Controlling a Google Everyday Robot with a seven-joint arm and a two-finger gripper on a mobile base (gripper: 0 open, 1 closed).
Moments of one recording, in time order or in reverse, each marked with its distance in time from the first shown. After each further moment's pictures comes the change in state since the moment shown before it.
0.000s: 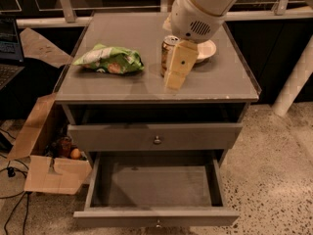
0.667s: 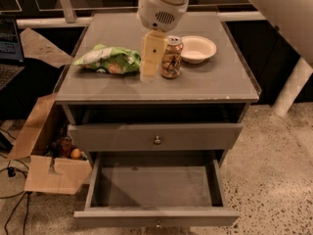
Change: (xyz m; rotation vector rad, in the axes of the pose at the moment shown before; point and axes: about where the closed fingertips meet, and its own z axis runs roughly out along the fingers) arm -0.046 -0.039 0.030 0.022 0.037 -0.114
